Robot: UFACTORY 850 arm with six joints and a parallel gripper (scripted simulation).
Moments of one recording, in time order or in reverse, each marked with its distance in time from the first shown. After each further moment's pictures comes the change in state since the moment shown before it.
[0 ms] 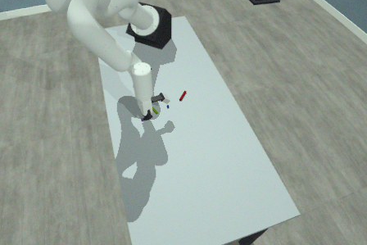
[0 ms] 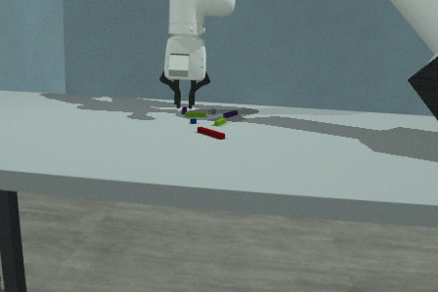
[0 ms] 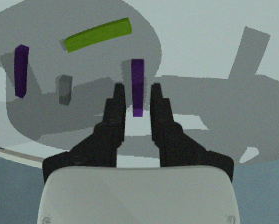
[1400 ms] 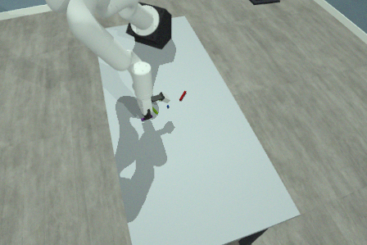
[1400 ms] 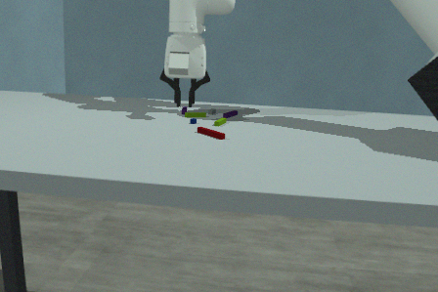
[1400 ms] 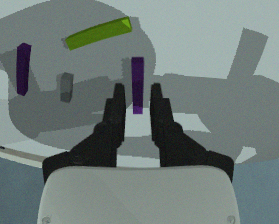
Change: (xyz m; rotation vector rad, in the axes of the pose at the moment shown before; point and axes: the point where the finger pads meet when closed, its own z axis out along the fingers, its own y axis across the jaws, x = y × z) arm 0.000 0.000 -0.004 0.000 0.000 0.000
